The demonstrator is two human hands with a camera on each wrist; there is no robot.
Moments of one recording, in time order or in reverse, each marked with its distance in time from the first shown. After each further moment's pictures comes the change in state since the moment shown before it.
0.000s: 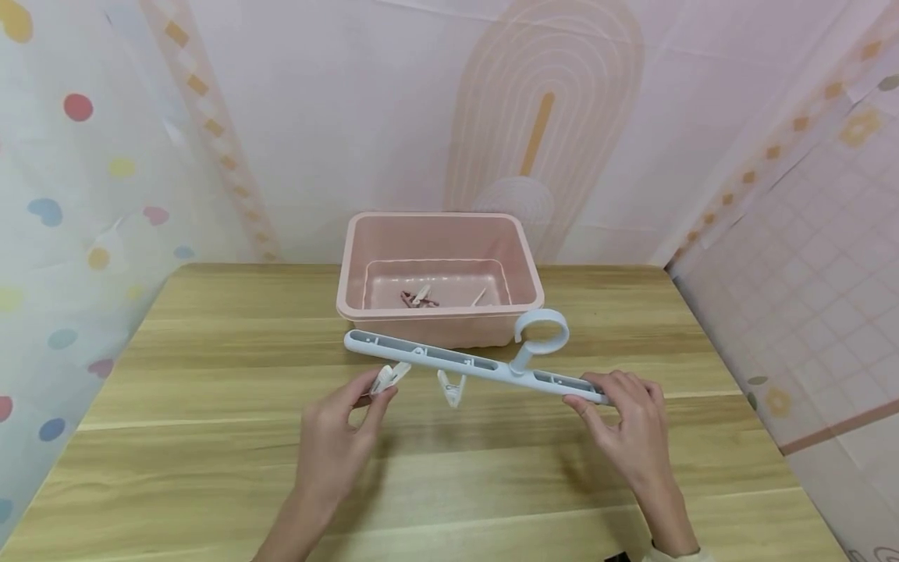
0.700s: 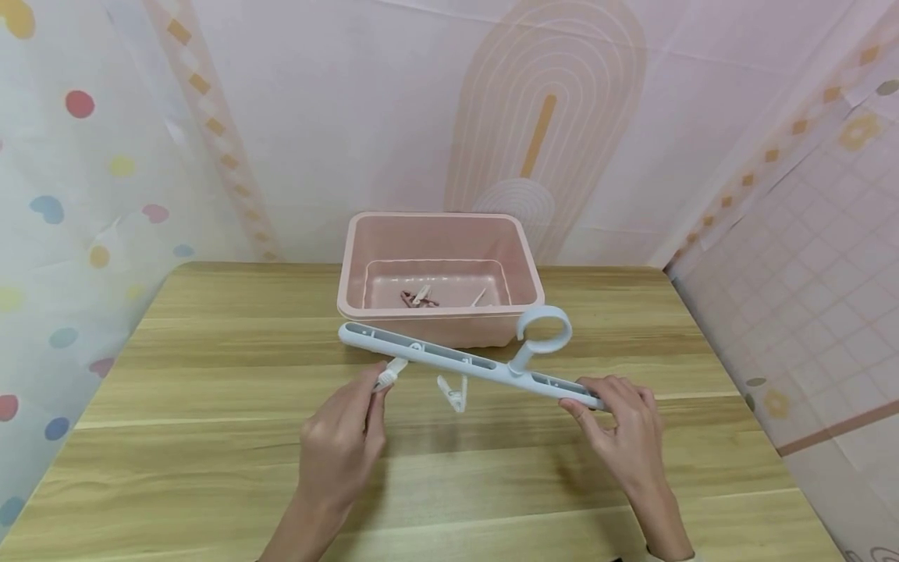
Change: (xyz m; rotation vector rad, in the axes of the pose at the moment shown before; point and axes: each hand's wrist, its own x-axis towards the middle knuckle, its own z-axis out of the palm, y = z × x) left_hand 0.000 0.007 0.006 0.244 0.246 0.359; right_hand -0.004 -0.005 0.001 0.024 -0.022 0.036
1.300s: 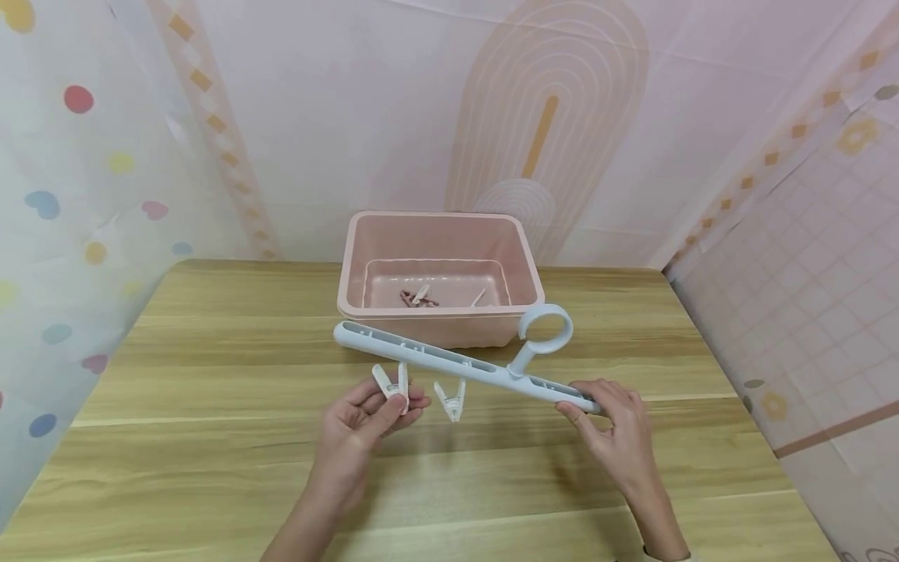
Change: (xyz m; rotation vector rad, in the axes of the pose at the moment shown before) left_hand -0.004 0.010 -0.005 -1.342 -0.289 -1.058; right_hand -0.002 0.000 0.005 0.115 -0.040 0.060
